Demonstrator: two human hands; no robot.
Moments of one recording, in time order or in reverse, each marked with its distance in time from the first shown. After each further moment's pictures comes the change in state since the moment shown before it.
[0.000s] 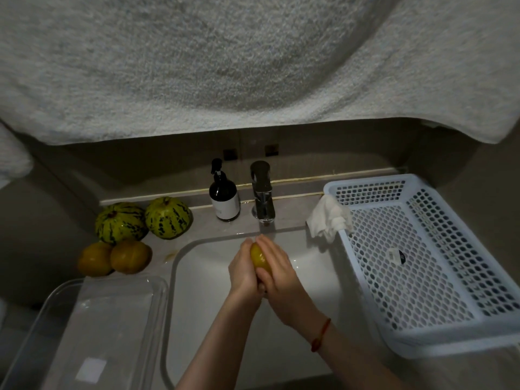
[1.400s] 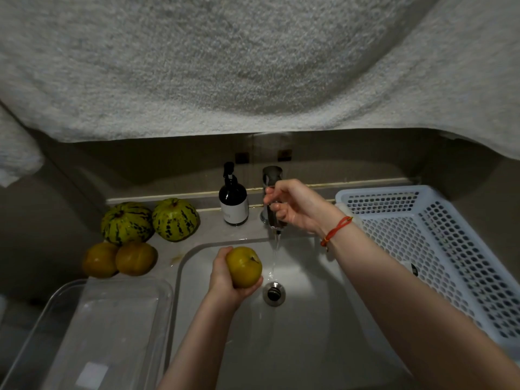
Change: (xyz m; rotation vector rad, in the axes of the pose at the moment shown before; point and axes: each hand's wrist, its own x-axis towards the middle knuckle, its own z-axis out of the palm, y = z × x) left_hand 0.028 0.035 -0.032 -0.151 0.077 -0.196; right_hand 0.143 -0.046 -0.070 0.936 -0.186 0.742
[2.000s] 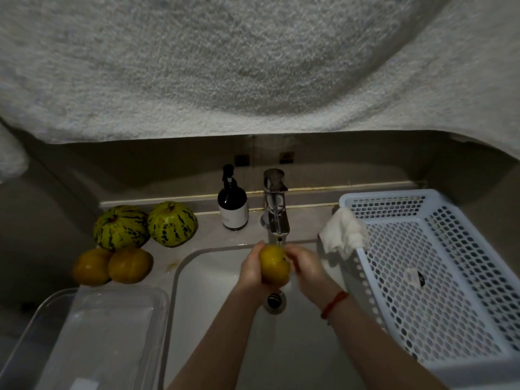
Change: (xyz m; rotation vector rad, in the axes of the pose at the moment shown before) left_hand 0.019 -0.023 0.042 0.167 -0.185 0.012; right_hand 0.016 0.113 -0.035 0.018 0.432 -0.006
